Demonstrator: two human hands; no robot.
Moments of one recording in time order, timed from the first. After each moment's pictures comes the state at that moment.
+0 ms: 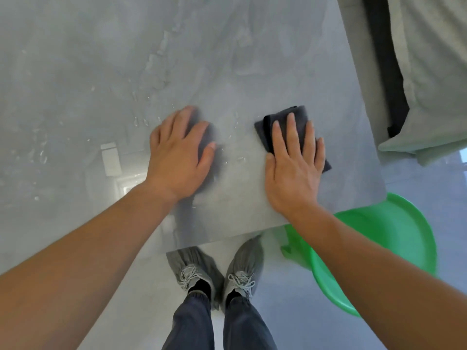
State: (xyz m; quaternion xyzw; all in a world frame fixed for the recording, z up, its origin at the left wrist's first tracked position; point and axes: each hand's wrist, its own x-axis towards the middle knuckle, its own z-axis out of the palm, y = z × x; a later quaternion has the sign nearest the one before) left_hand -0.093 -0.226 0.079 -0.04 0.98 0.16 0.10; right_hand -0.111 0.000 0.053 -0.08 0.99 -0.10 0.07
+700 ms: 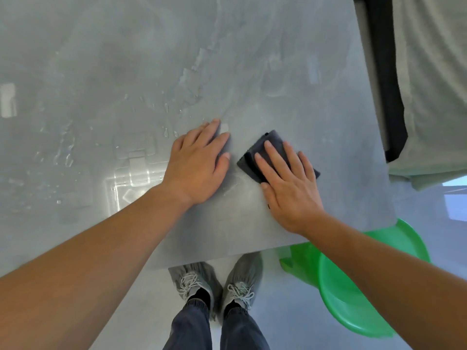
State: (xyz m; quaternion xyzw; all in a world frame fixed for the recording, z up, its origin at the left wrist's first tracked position) left_hand -0.103 -0.258 0.082 -0.02 0.97 0.20 0.14; right_hand -0.116 -0.022 0.060 -0.30 0.94 -0.05 0.13
